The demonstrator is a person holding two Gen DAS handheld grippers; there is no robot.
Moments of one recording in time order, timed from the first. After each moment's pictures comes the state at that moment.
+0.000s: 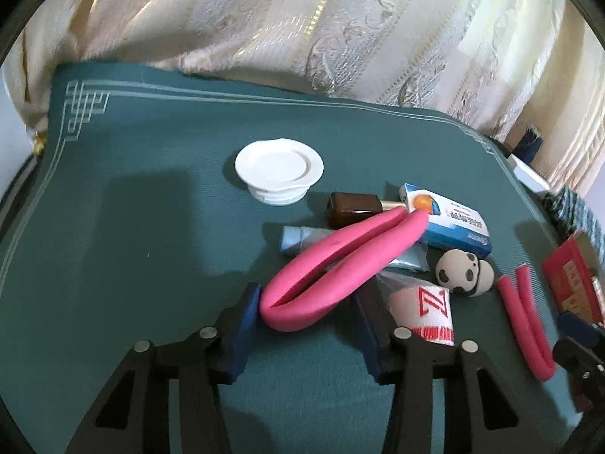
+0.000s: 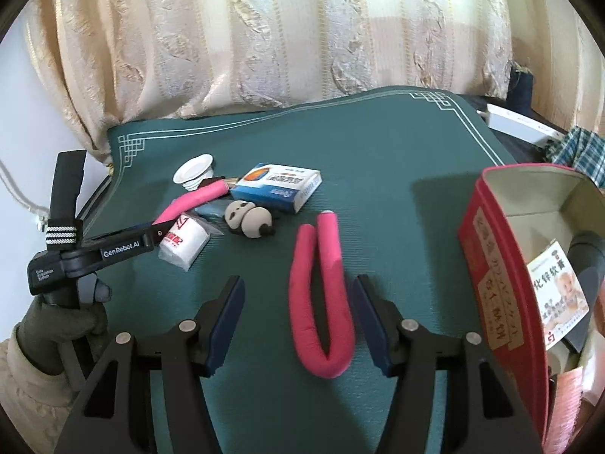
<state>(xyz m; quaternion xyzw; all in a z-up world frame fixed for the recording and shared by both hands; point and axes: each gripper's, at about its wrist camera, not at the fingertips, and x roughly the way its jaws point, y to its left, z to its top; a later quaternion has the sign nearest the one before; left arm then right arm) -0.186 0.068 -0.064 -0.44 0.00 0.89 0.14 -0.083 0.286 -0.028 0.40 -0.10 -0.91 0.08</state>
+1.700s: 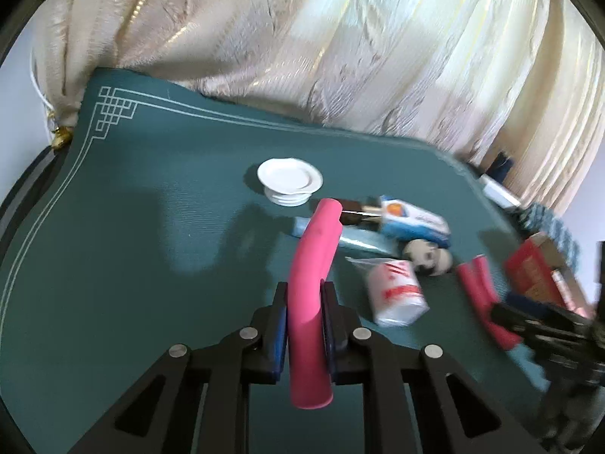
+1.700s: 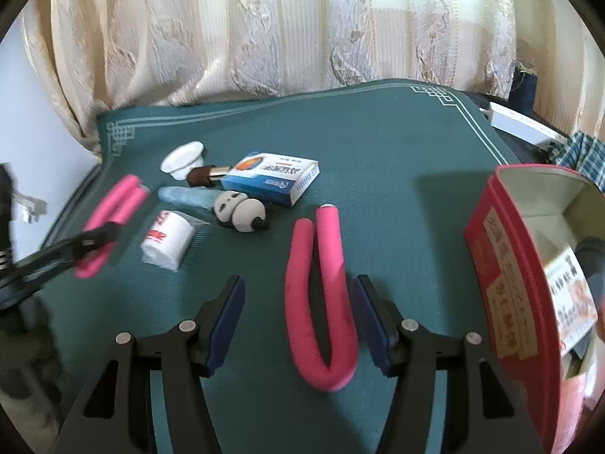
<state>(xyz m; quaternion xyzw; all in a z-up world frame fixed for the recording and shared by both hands) -0.121 0.034 -0.038 -0.39 -0.05 0.90 0.17 -0.100 0.274 -0.042 0.42 -0.06 -0.90 0.06</state>
